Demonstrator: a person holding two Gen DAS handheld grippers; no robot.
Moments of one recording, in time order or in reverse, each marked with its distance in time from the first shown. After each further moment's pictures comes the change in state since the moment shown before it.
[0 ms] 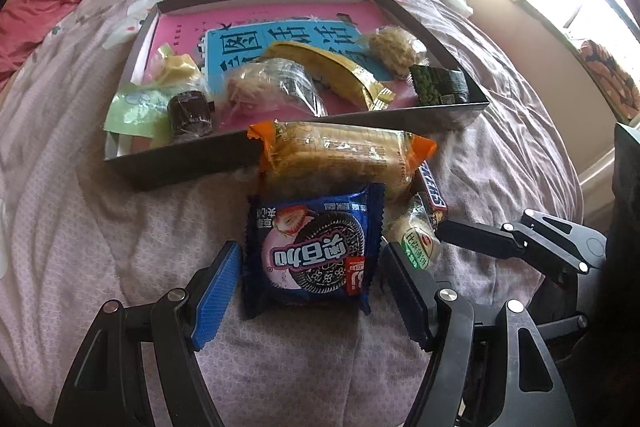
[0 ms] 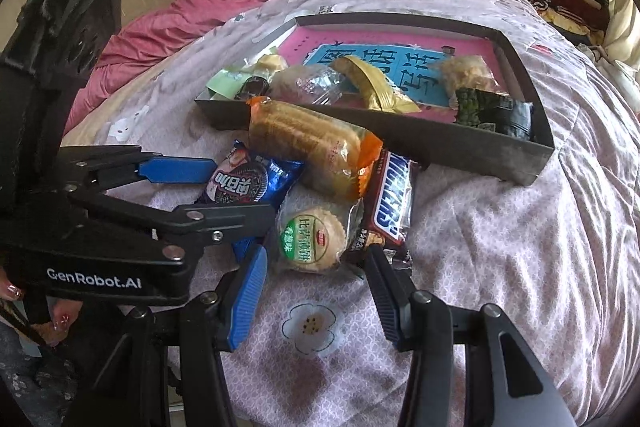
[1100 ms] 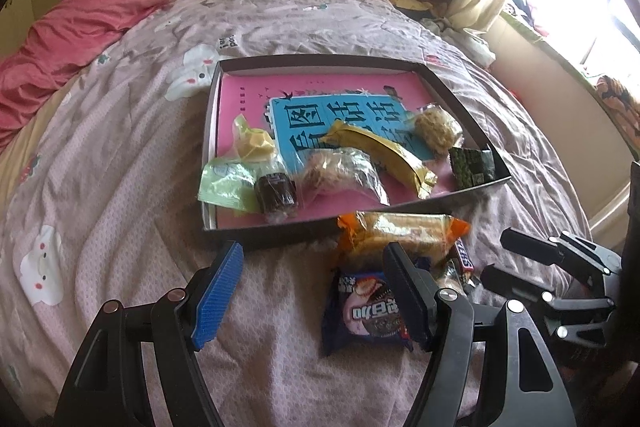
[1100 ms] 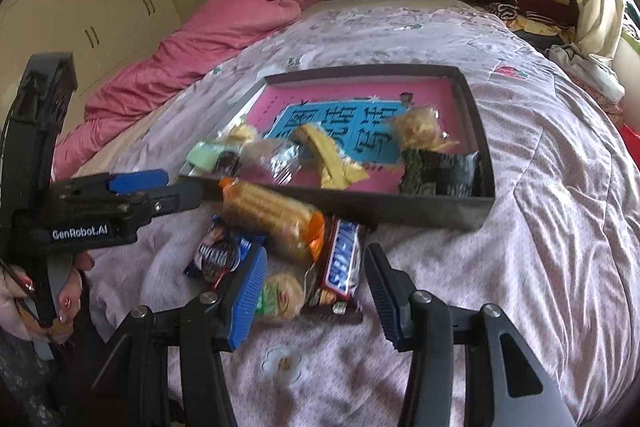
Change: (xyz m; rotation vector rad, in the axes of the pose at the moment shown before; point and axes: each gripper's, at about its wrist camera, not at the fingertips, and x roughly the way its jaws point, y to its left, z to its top) left arm -0.043 0.033 0.021 -0.048 -0.165 0.083; right arm -0.035 -0.027 0.022 0.084 -0.130 -0.022
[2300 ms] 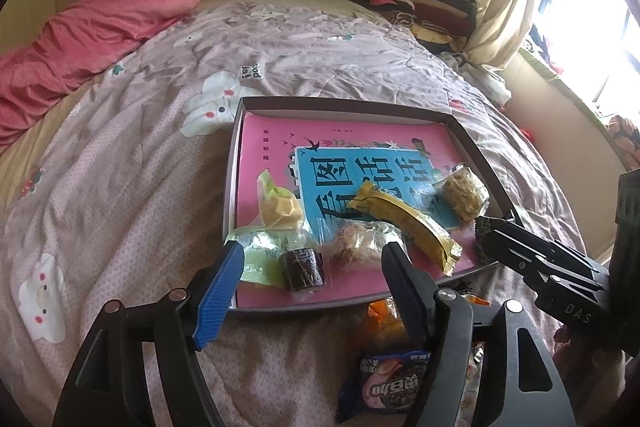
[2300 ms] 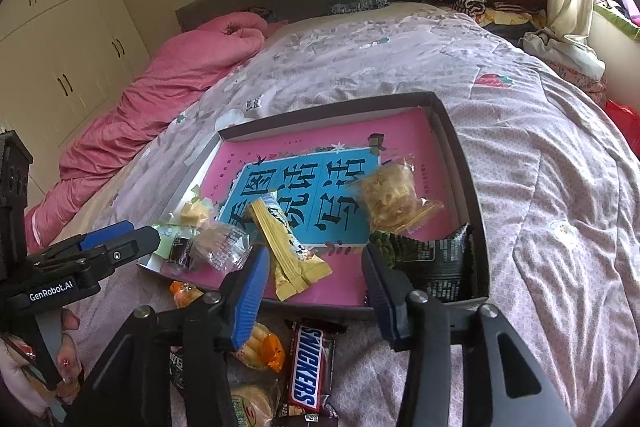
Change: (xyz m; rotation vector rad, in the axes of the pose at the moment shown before) left arm 0.012 0.019 0.039 -0.083 -0.094 0.025; right arm 0.035 -0.037 0.056 0.142 -0.090 -0.040
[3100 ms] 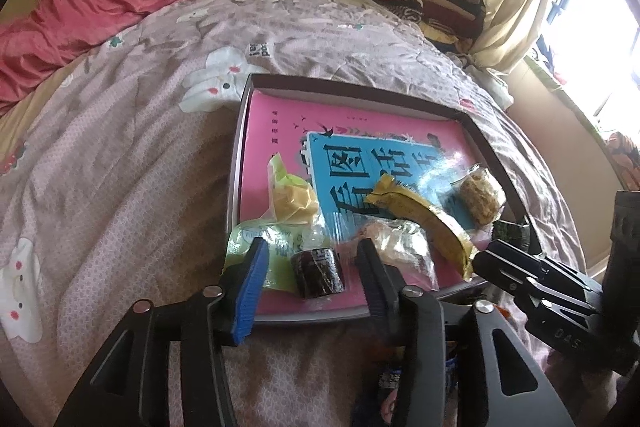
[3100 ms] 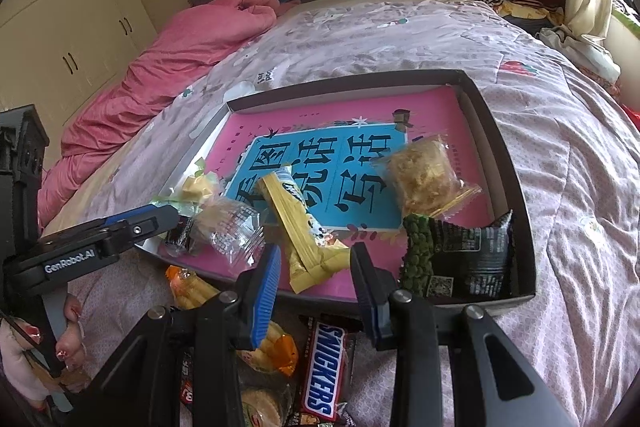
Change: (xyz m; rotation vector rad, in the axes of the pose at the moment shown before) left arm 0.025 0.020 -0.002 -0.063 0.029 -0.036; right arm 0.027 0.012 -0.007 -0.042 0.072 0.019
